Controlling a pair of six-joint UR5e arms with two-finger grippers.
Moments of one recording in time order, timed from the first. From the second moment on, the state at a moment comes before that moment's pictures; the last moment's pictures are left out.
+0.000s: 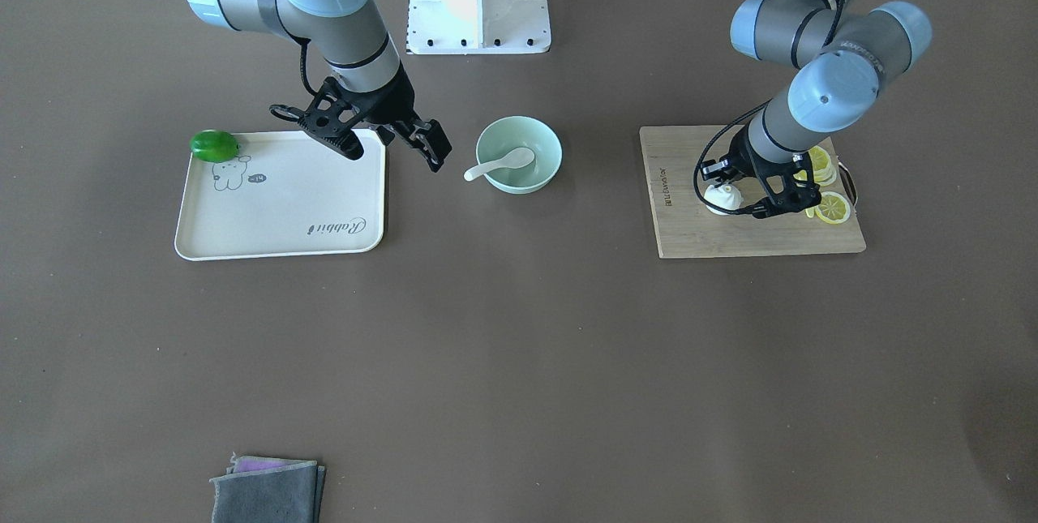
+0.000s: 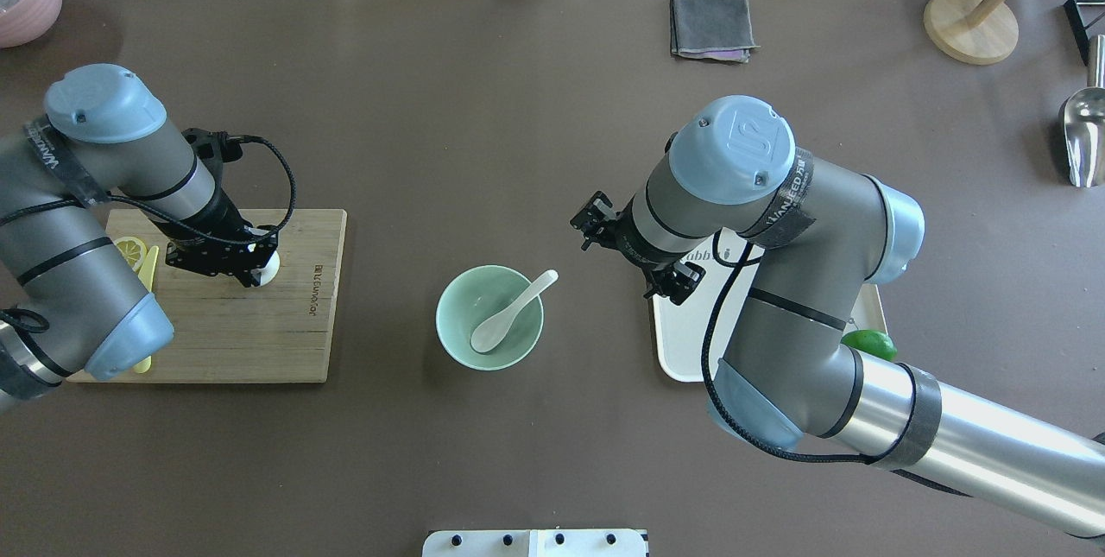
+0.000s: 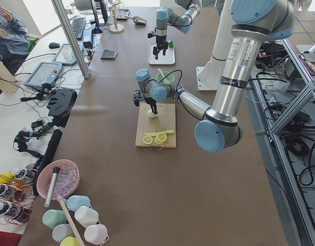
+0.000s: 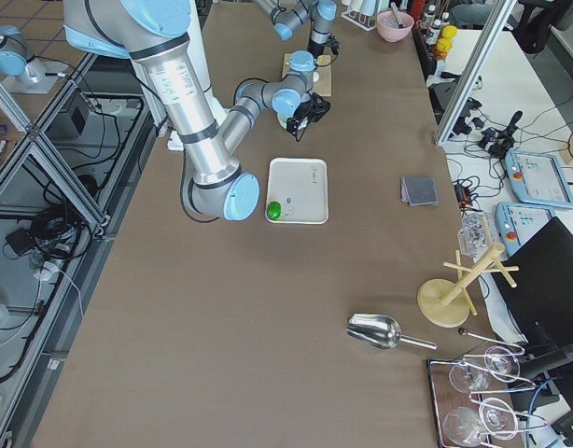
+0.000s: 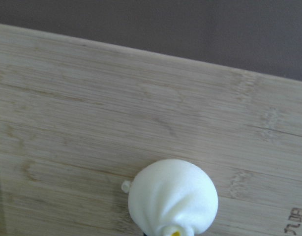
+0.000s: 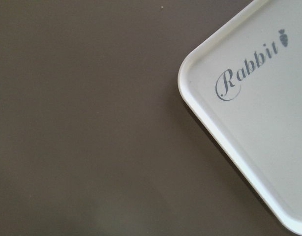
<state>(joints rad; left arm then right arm) -0.78 -1.86 -1.73 -1.64 -2.25 -1.12 0.56 -1.00 1.81 -1.49 1.97 1.87</state>
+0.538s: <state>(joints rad) -0.69 -2.03 -1.77 -1.64 -2.25 -1.47 0.61 -1.11 1.89 -1.50 2.02 1.78</state>
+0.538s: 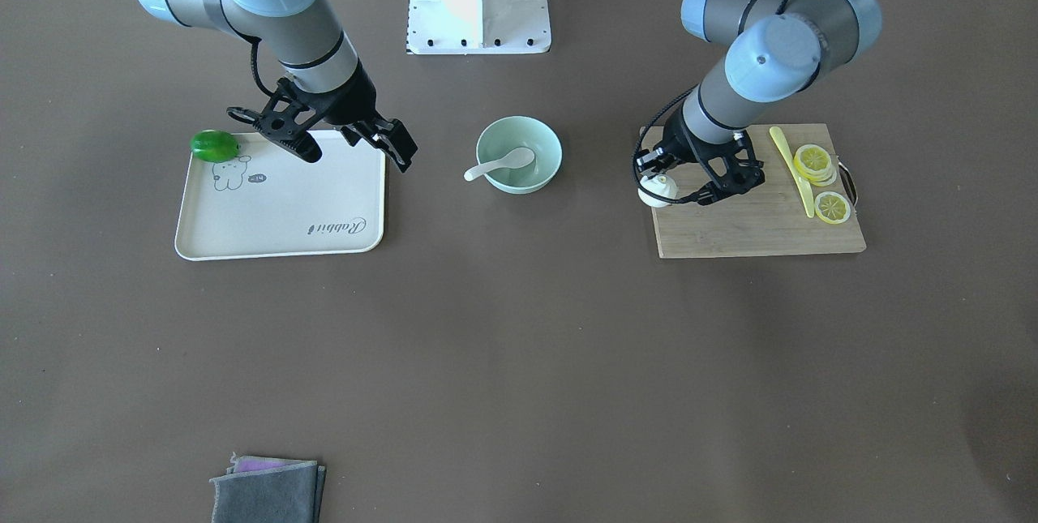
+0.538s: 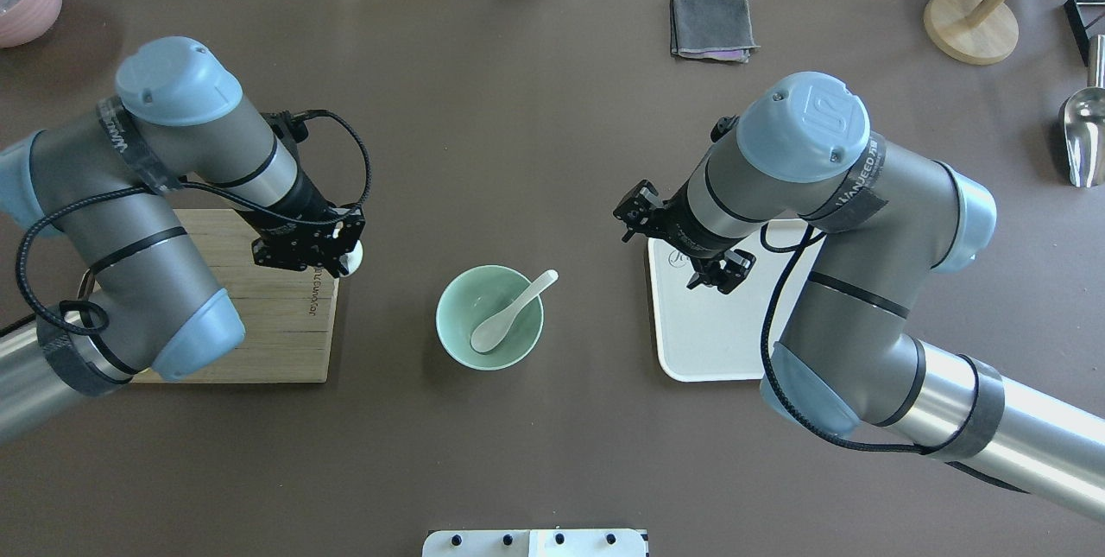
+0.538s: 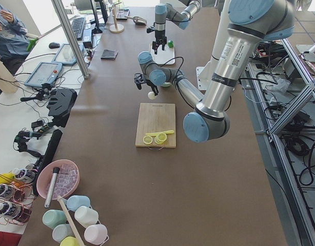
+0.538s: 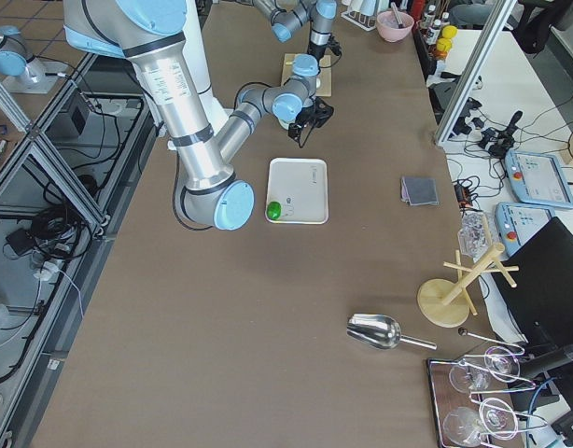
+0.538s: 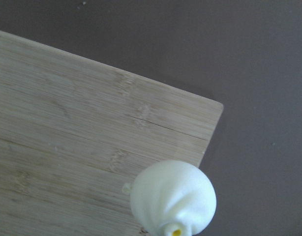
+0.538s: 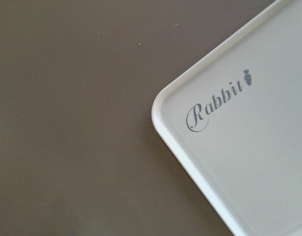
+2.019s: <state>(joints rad) -0.58 -2.10 -1.77 -1.64 -2.16 -1.47 0.75 -1.25 1.92 -1.50 2.11 1.50</state>
